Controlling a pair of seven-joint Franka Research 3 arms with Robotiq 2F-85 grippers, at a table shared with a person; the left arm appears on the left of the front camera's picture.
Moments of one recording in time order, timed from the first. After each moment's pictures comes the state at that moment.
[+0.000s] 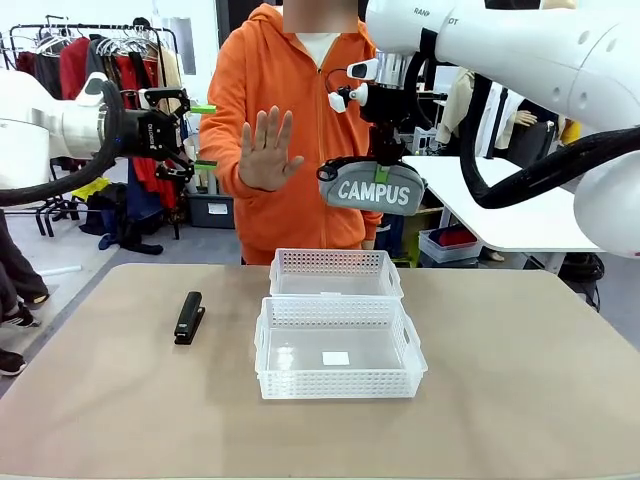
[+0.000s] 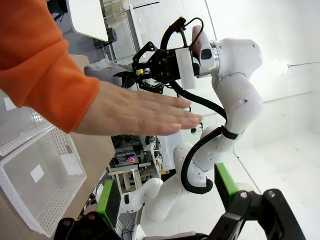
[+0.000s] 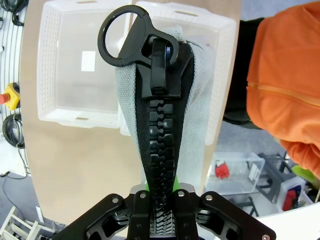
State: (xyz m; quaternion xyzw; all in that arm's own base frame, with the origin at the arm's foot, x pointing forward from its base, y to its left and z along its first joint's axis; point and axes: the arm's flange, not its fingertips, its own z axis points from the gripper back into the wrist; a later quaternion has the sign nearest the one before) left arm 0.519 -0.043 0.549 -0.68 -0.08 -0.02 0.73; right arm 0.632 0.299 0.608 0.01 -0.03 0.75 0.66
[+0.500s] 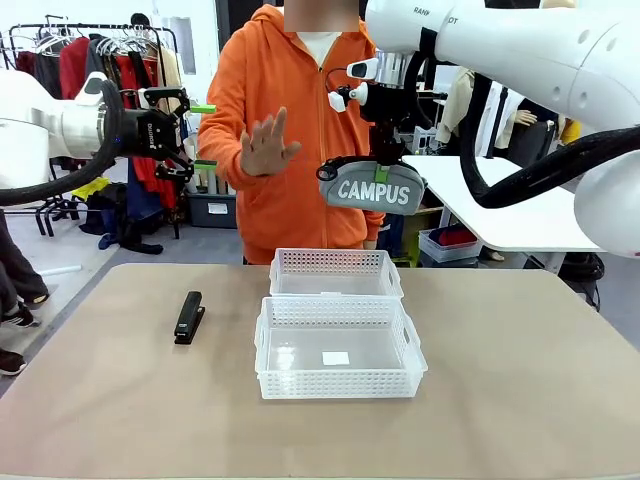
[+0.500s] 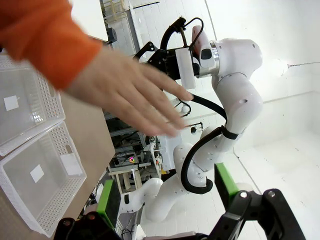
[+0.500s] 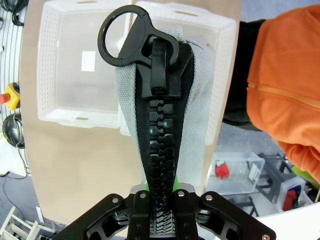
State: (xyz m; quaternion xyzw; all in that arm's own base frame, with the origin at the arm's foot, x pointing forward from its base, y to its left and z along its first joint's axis) left arm 0.519 -0.043 0.549 -0.68 -0.08 -0.02 0.73; right arm 0.632 0.299 0.608 0.01 -0.03 0.75 0.66
